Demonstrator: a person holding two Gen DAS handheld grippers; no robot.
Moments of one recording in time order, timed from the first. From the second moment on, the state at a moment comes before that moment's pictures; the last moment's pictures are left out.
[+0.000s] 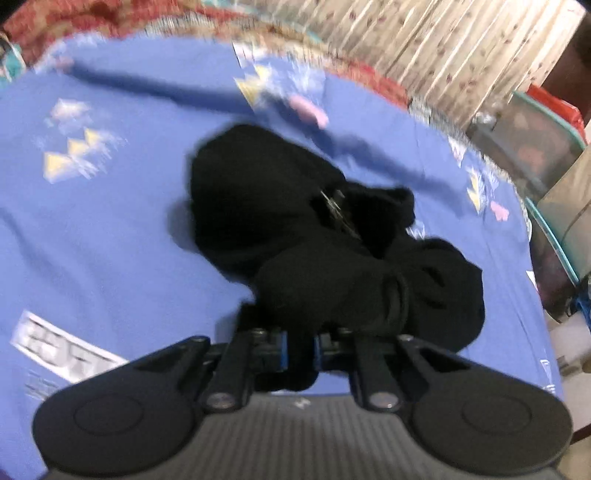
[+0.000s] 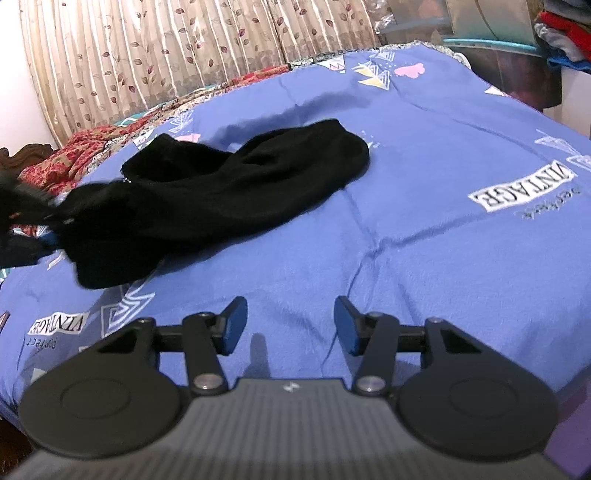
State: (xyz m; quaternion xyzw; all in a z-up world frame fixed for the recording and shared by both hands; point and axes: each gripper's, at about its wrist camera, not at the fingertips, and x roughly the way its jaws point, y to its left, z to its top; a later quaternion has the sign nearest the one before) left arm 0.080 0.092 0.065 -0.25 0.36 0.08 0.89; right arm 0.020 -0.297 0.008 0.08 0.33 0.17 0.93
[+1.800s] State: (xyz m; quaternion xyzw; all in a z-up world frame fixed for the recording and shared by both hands) left arm -0.075 0.220 -0.011 -0.50 0.33 0.06 0.80; right arm 0.220 -0.432 0.122 0.12 0.28 -0.10 0.94
